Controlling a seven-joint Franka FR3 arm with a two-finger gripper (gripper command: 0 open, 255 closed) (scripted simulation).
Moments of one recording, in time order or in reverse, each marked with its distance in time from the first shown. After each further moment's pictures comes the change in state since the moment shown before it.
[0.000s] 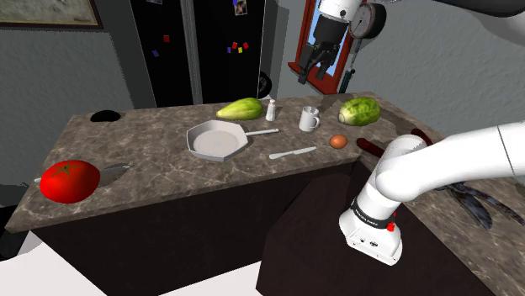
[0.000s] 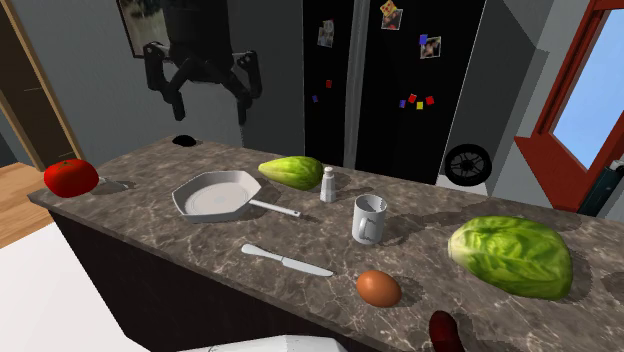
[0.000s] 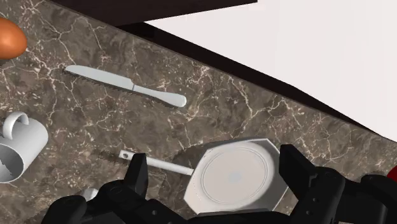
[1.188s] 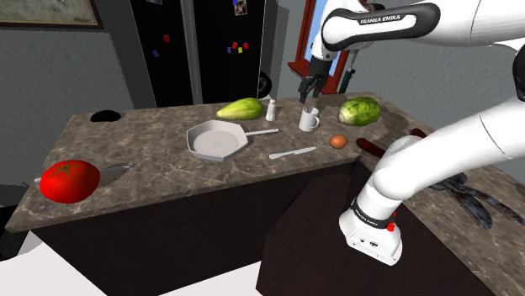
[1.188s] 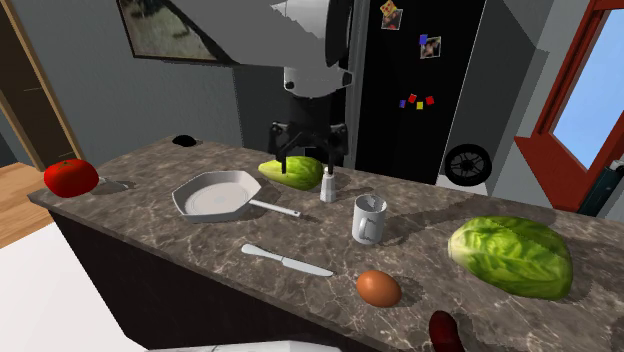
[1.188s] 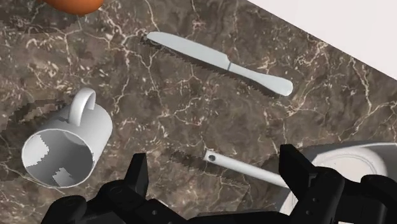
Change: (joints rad) arm -0.085 0.231 -0.246 -0.159 -0.160 0.340 -0.296
